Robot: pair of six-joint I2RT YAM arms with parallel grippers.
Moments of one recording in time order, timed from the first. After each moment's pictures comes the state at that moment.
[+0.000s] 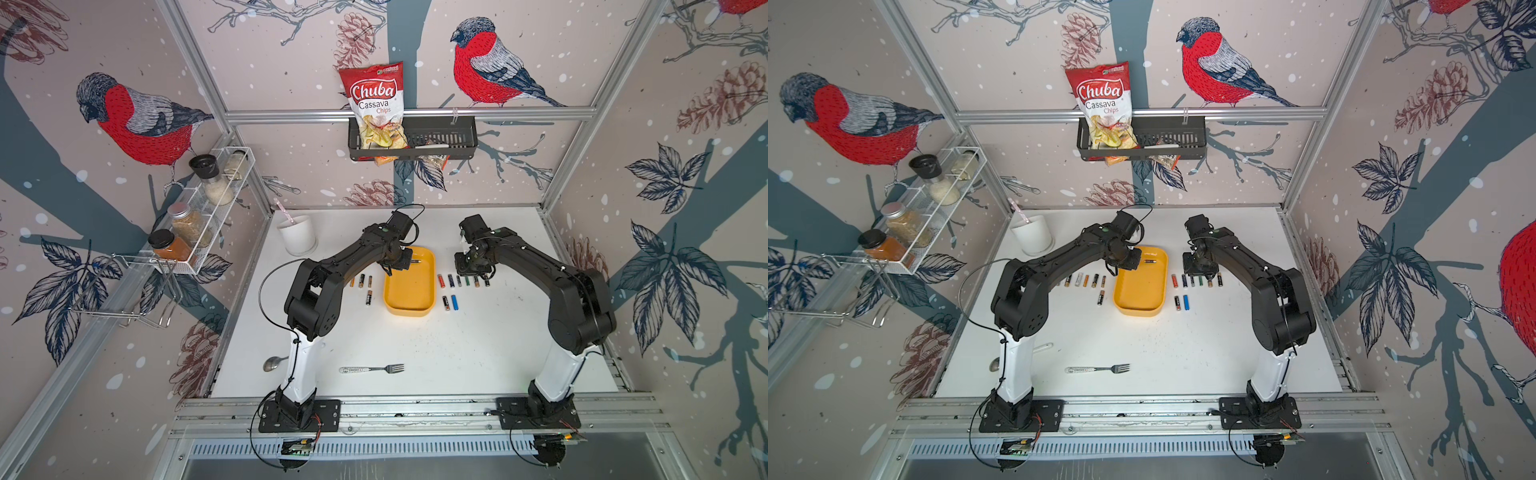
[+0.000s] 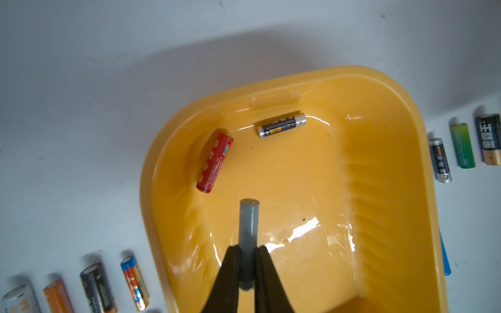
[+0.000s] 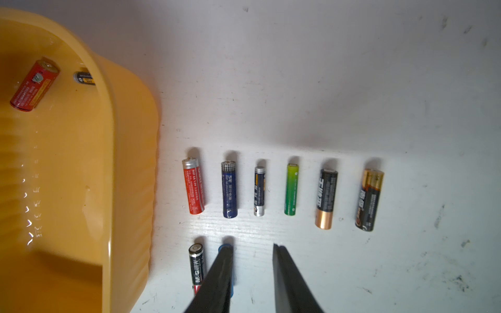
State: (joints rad) left arm -0.56 2.06 1.70 -0.79 0.03 -0.26; right arm 0.43 1.82 1.41 -0.84 -0.01 0.26
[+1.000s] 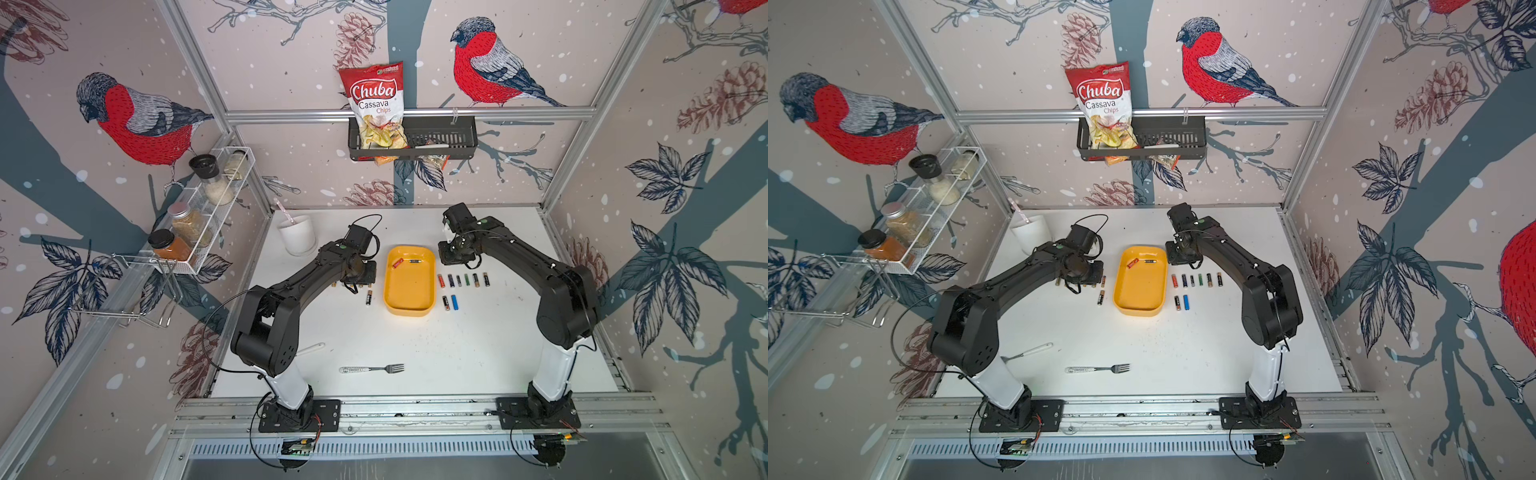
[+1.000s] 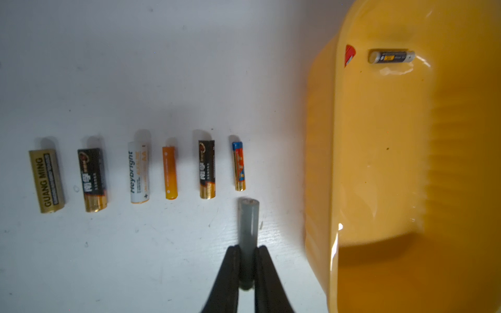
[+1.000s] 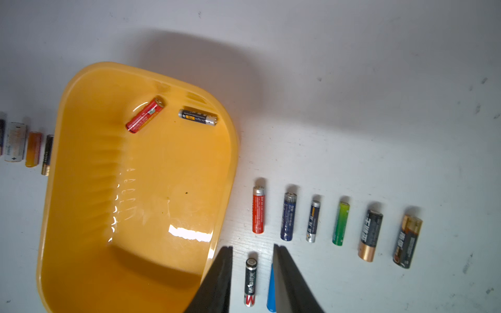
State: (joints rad) left arm -0.40 1.68 1.21 -0.71 0.04 -0.31; right arm 0.53 1.90 1.63 -0.89 -0.03 0.26
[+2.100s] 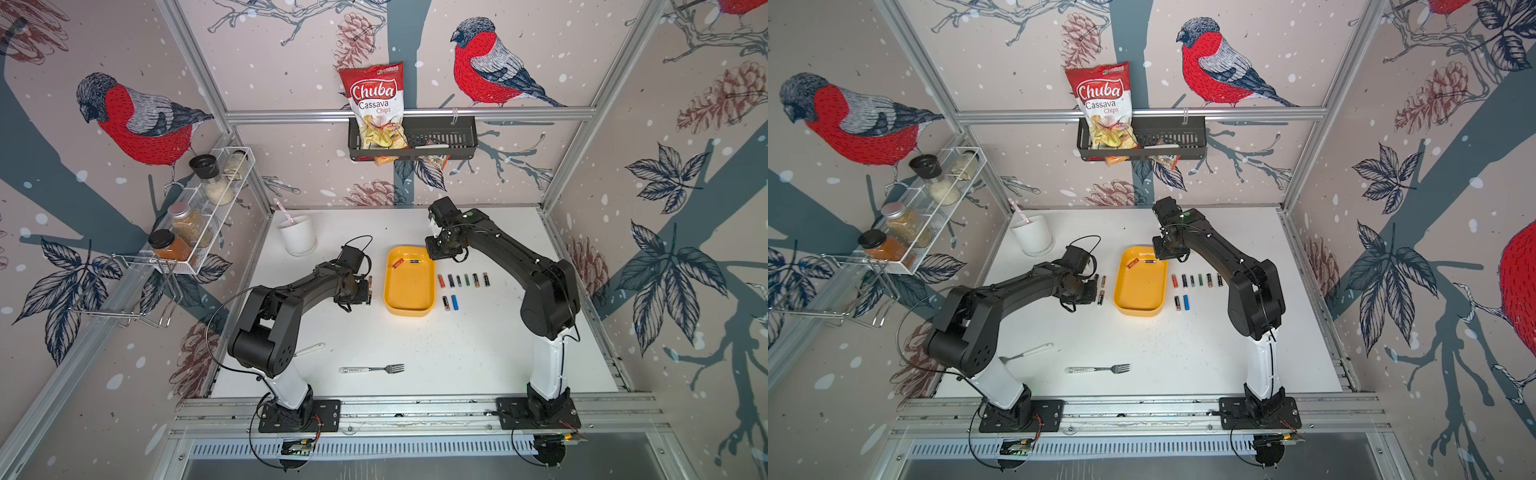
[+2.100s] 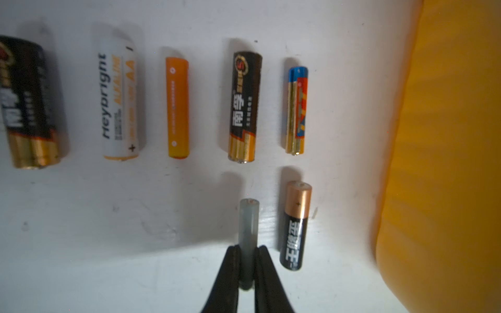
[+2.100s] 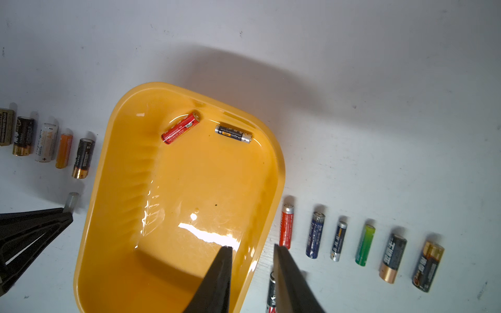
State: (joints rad) left arm -0.36 1.68 0.98 -0.55 0.08 -0.34; right arm 0.58 2.02 1.83 -0.98 -0.03 0.26
